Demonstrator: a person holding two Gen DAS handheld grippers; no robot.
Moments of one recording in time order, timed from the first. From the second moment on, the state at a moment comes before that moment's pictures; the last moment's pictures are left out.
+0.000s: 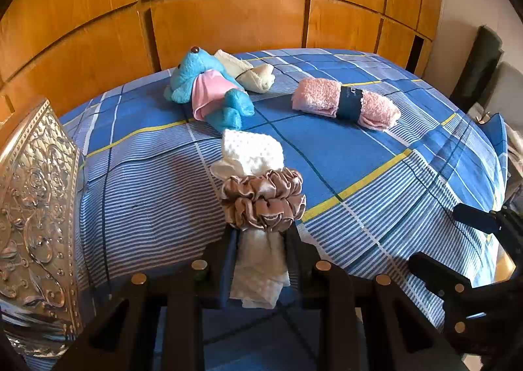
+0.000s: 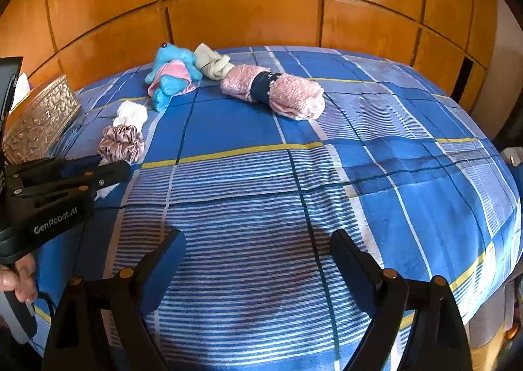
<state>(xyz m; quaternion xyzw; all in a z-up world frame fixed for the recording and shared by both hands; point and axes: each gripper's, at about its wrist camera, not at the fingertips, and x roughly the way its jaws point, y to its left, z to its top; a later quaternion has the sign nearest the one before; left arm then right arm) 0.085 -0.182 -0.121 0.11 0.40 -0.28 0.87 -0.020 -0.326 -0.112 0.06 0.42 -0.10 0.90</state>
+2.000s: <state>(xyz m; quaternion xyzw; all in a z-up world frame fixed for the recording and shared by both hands) 0.082 -0.130 -0.109 0.02 0.44 -0.28 0.85 0.068 -0.309 -0.099 0.01 0.53 0.02 0.85</state>
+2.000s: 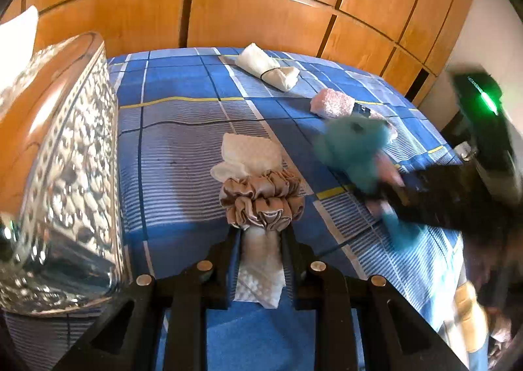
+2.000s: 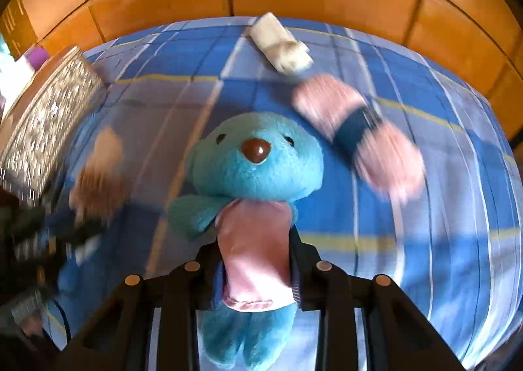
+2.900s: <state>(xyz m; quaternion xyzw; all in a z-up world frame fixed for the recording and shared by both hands) 0.196 -0.104 0.058 0.04 0.34 -0.16 0.93 0.019 -0.297 -0.110 0.03 0.42 -0.06 0.90</state>
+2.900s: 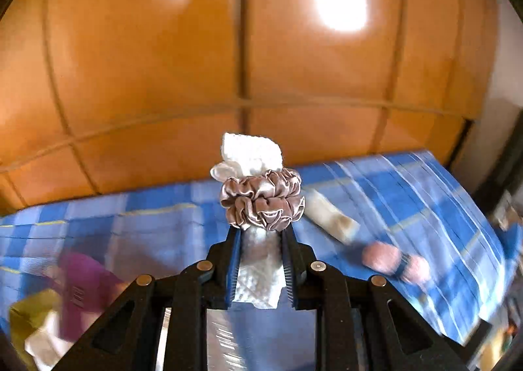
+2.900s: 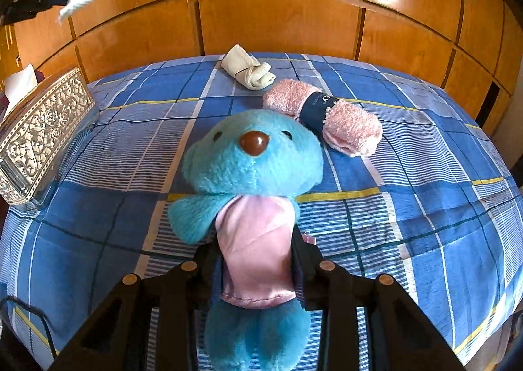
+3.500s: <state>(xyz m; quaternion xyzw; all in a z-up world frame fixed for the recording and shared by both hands) 0.123 0.166 0.043 -0.04 0.31 0.05 0.95 0.016 -0.285 -0.111 0.00 0.41 -0.08 0.91</state>
